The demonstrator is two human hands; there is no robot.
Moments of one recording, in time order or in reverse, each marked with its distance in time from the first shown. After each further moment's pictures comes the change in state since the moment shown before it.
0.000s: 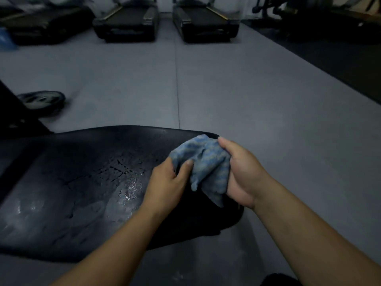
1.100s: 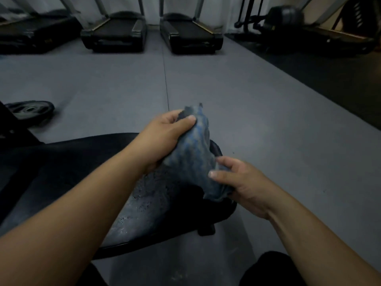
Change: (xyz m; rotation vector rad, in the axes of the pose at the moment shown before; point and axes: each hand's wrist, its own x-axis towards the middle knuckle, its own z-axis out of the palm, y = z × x) left_hand 0.047 0.099 -0.063 -0.491 -0.390 -0.093; right_hand -0.054 0.008 -0.012 -0.336 -0.099 -0.160
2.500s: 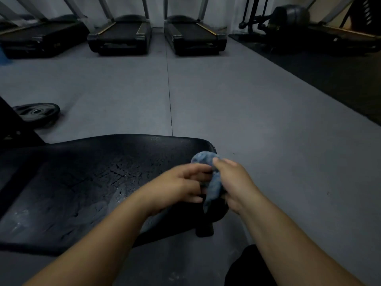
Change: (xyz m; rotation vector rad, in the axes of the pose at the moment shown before) left_hand -0.037 -0.062 0.040 0.024 -0.333 -0.277; right_hand 0.030 0.019 0.000 -0.024 0.439 0.011
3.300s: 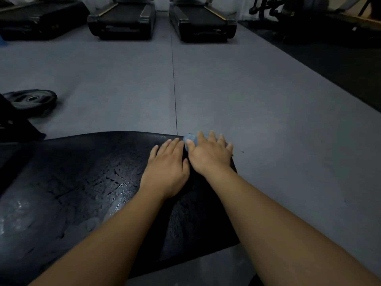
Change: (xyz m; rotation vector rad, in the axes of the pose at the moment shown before) left_hand 0.085 -0.056 -0.086 1.210 0.634 0.049; right_hand 0.132 0.001 0.080 -1.468 0.092 -0.252
